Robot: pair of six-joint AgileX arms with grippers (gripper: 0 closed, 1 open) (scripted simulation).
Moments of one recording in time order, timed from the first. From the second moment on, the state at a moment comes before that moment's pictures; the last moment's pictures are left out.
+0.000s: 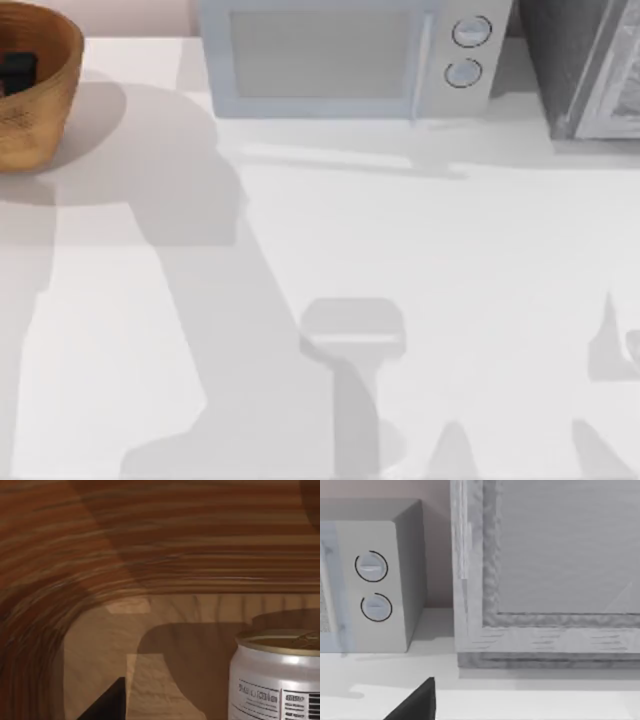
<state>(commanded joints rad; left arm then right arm) 0.19 2.61 2.34 -1.01 0.12 0.20 0.00 0.00 0.00 0.00 0.00 0.00</state>
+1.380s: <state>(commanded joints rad) 0.19 2.59 2.35 -1.01 0.11 0.20 0.00 0.00 0.00 0.00 0.00 0.00</state>
